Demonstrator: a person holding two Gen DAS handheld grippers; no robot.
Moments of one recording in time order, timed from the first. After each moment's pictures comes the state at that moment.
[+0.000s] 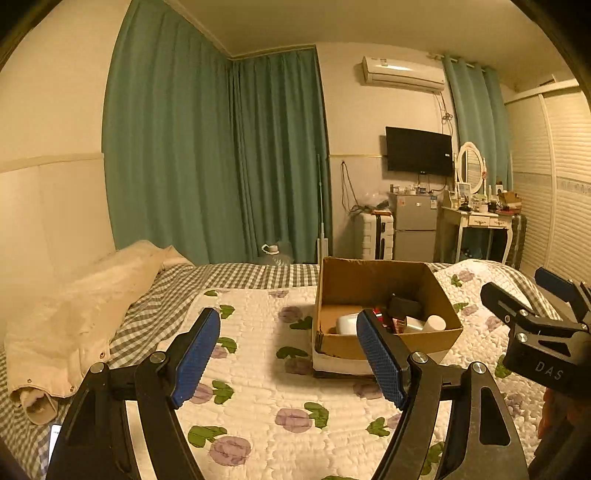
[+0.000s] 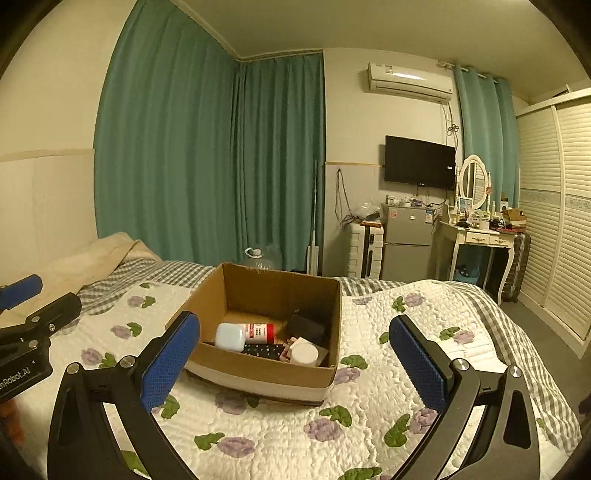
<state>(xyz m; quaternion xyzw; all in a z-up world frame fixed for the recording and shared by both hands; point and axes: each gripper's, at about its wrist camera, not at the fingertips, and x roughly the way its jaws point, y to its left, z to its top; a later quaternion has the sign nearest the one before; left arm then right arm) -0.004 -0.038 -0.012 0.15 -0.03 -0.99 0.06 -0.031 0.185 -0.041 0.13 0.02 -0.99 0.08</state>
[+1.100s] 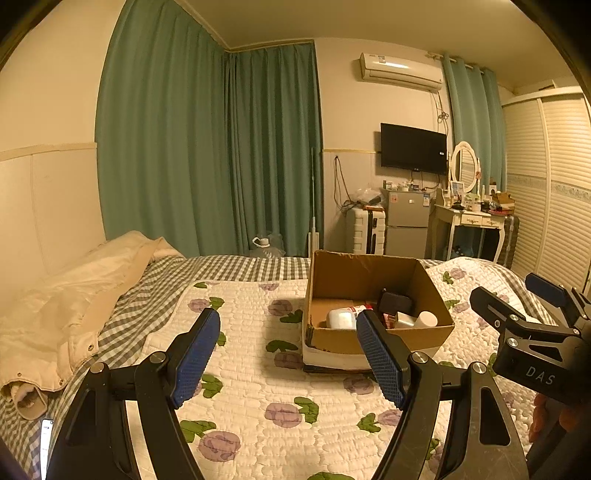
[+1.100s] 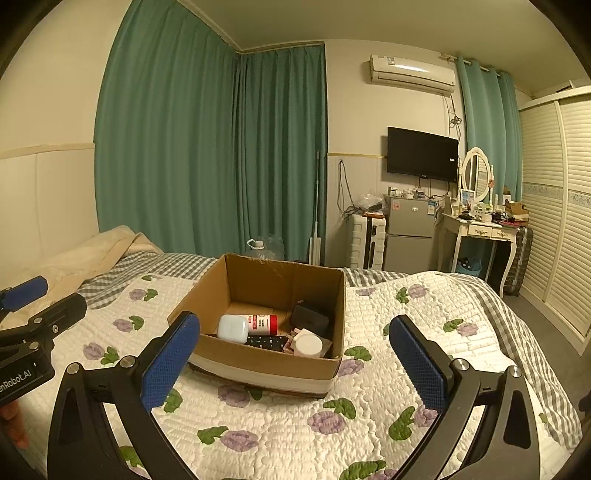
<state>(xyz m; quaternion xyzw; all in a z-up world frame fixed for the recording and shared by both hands) -0.001 -0.028 -0.017 0.17 -0.01 -0.98 0.05 -0.032 0.185 -0.042 0.15 0.02 -0.99 0.08</state>
